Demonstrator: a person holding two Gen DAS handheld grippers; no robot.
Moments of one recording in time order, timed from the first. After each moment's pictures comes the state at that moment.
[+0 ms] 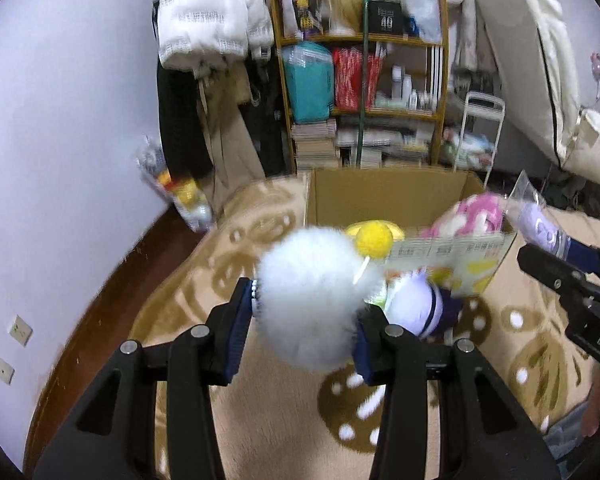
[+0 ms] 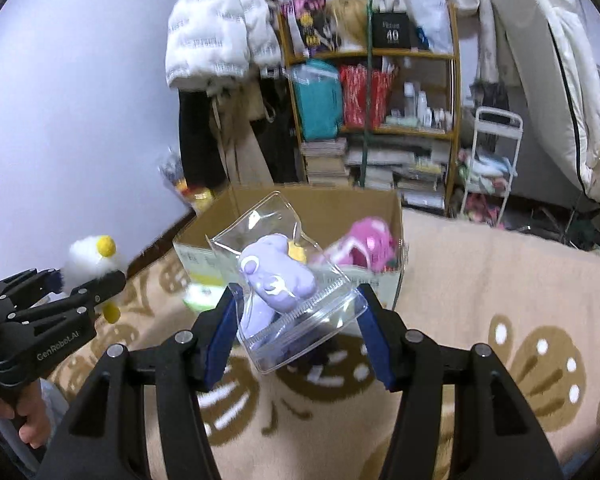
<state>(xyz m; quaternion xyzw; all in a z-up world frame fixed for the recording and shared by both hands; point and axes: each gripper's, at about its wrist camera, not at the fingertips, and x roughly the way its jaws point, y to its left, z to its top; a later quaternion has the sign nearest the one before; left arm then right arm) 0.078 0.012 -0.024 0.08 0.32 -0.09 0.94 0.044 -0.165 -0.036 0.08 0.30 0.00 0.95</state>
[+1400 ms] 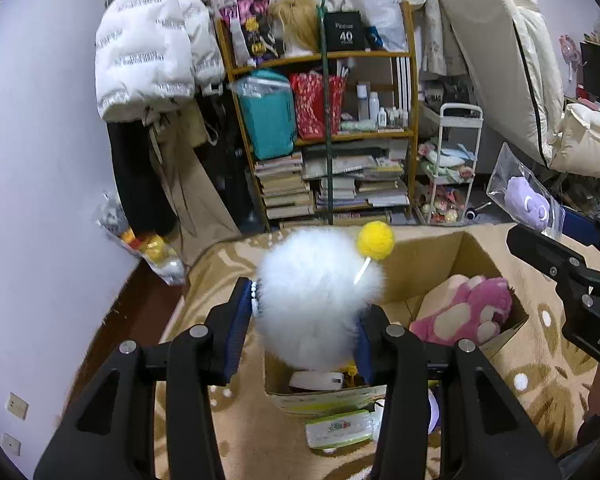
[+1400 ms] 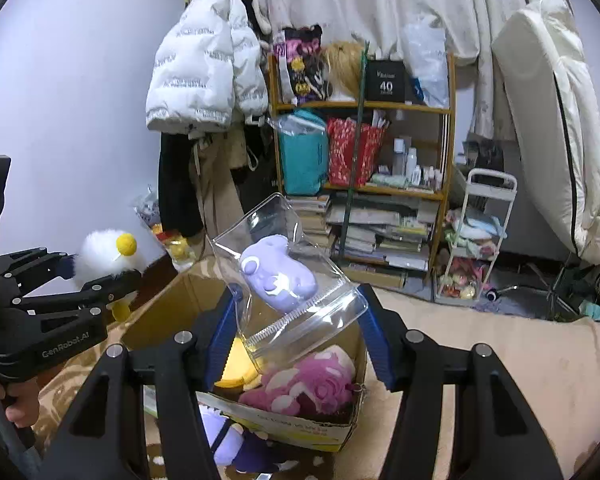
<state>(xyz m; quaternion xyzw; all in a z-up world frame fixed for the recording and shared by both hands) 0.184 -0.046 -0.006 0.13 0.30 -0.15 0.93 0.127 -0.199 -0.013 0.04 0.24 -0.03 0.97</state>
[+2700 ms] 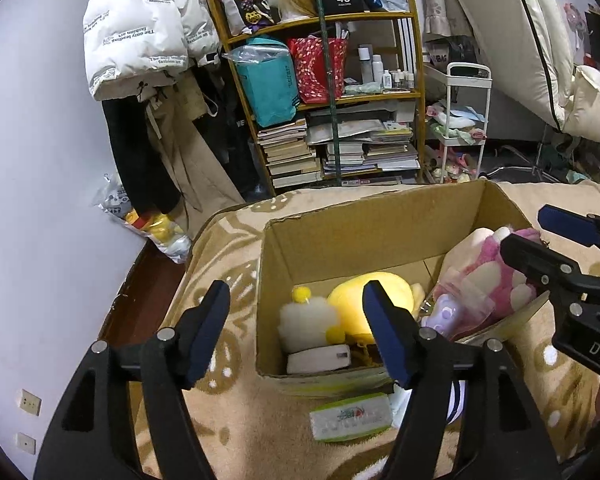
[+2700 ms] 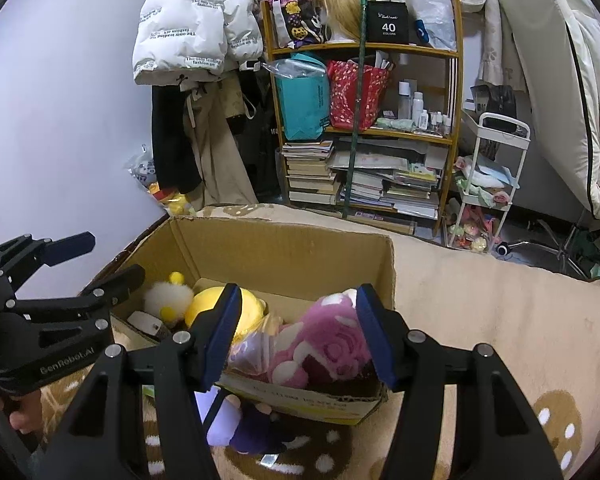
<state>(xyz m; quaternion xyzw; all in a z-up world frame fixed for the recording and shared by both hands) 0.193 -0.052 -0.045 0.16 0.34 -0.13 0.92 0.141 -0.199 -0.065 0.06 0.32 -0.02 0.95</state>
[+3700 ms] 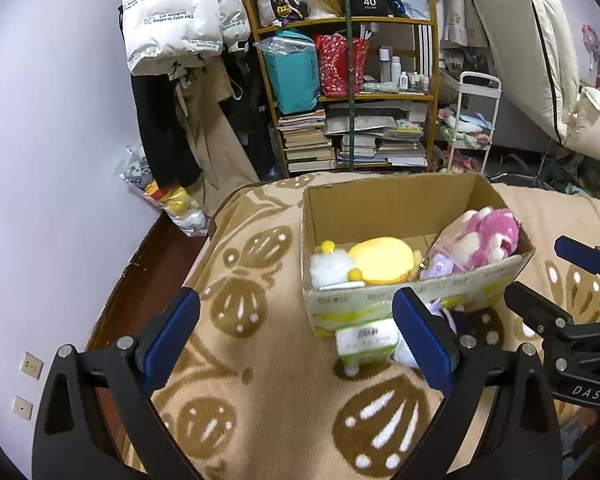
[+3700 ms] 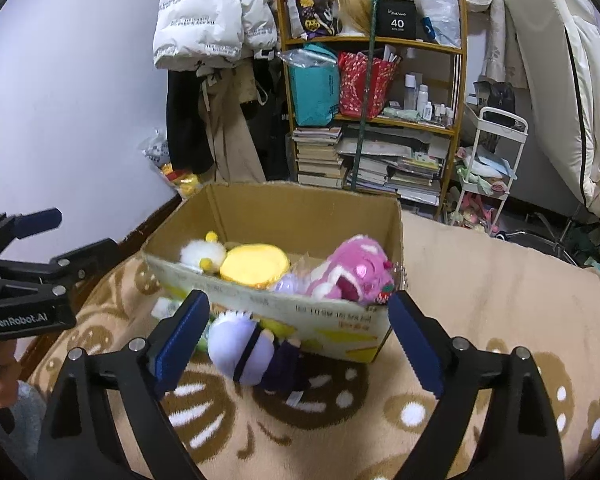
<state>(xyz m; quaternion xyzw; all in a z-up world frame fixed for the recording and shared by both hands) 0.138 -0.003 -0.016 0.13 0.36 -0.11 0.92 0.086 -0.168 -0.058 0.05 0.35 -0.01 0.93</state>
